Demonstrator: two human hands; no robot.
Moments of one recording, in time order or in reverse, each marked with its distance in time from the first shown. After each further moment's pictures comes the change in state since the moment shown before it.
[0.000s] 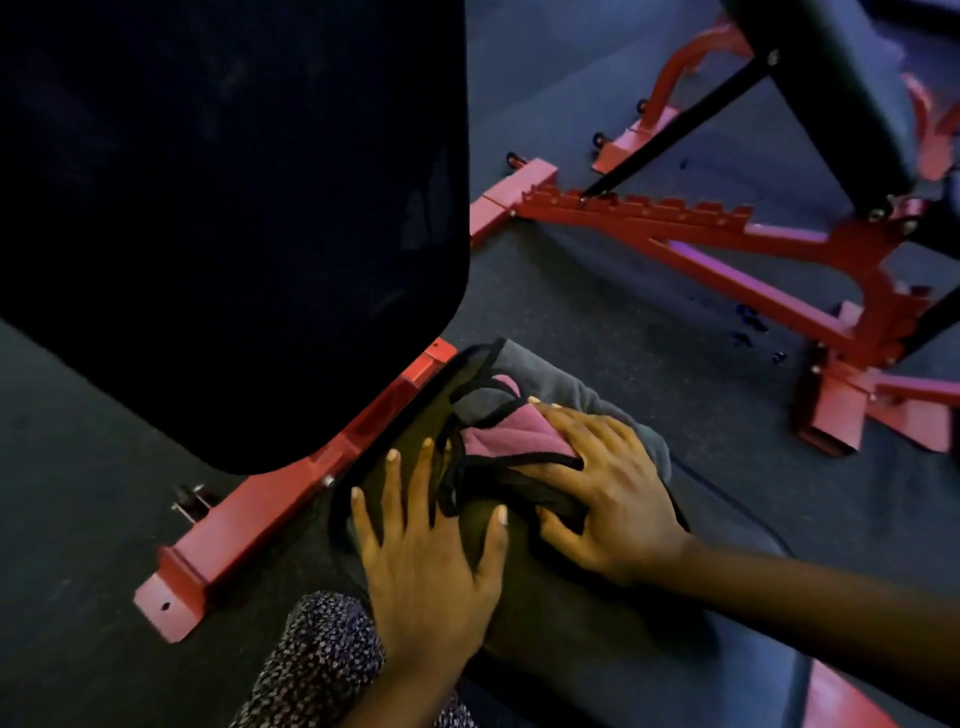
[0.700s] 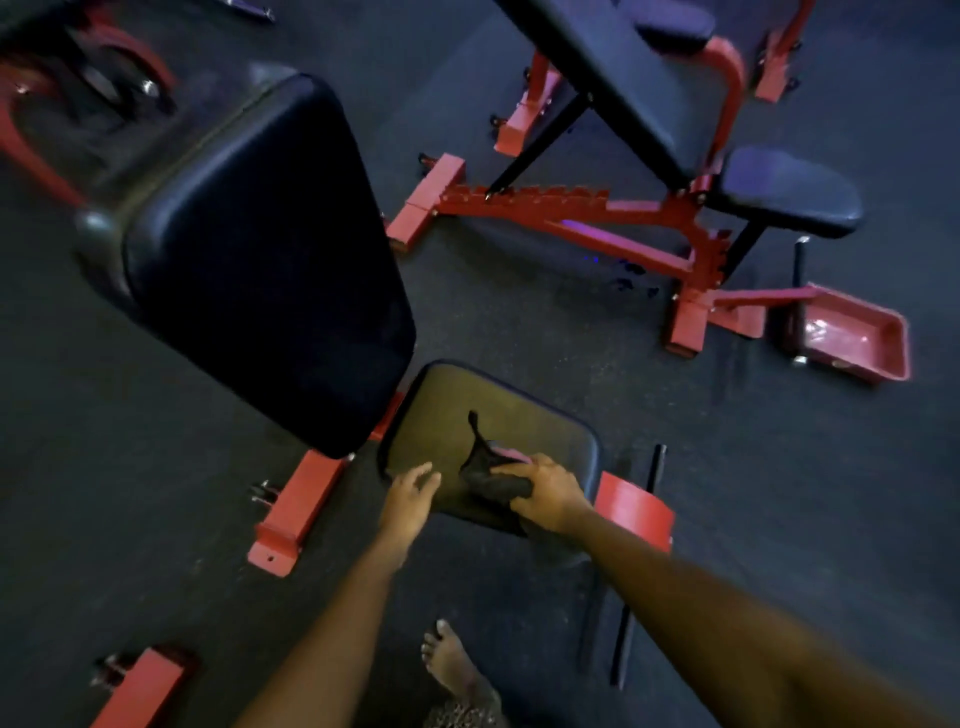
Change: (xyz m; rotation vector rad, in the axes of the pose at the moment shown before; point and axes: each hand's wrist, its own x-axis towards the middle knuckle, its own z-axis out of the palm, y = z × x) left_hand -0.008 0.007 -0.196 -0.695 -0.798 -0.359; right_hand -0.044 -0.124 -0.192 0.431 -0.528 0.778
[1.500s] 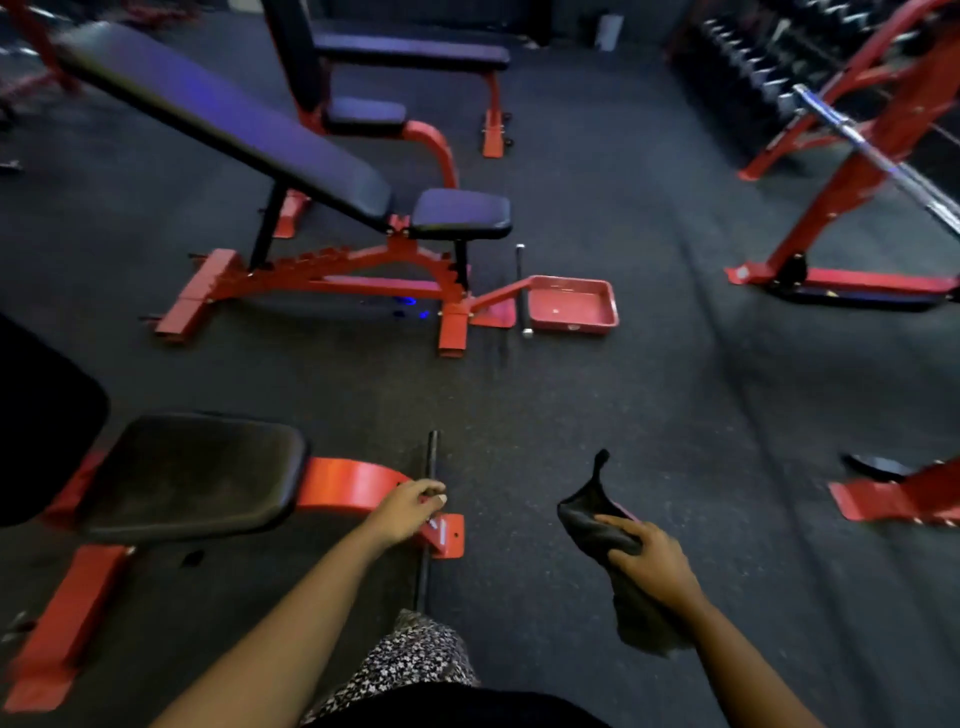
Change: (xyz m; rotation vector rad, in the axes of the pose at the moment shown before) left_hand -0.259 0.114 0.391 0.512 -0.442 0.469; right_hand -0.492 0.392 -0.048 0.421 0.434 0.543
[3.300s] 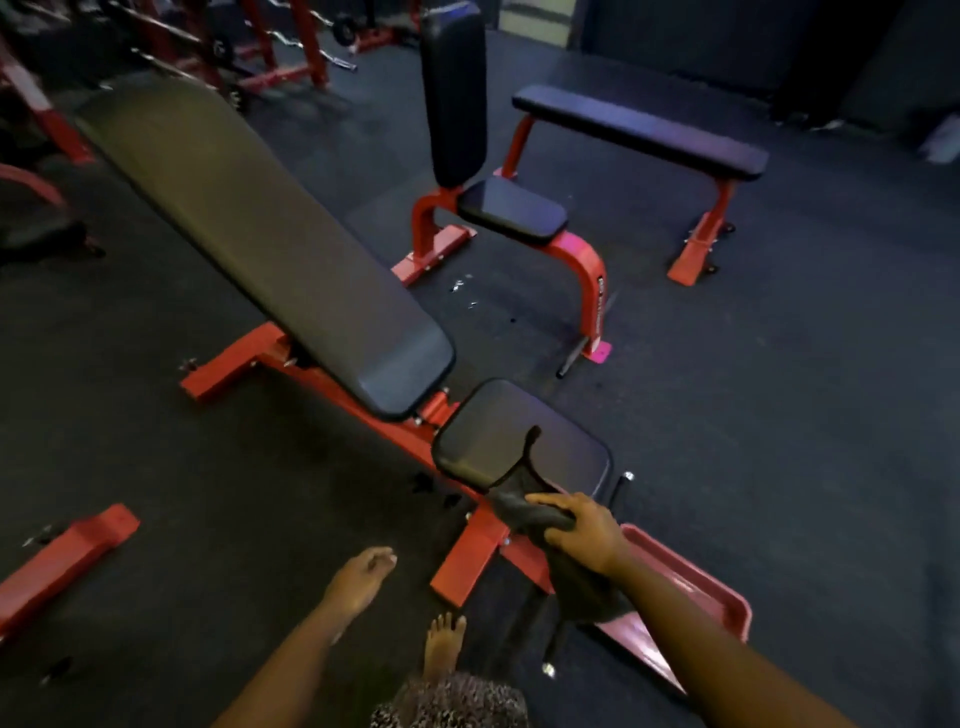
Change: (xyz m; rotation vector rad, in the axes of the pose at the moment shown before) left_hand 0.657 0.181 -0.260 -0.494 0.456 -0.601; right_hand 0.863 -0.381 -0.275 -0.290 -0.424 -0.594
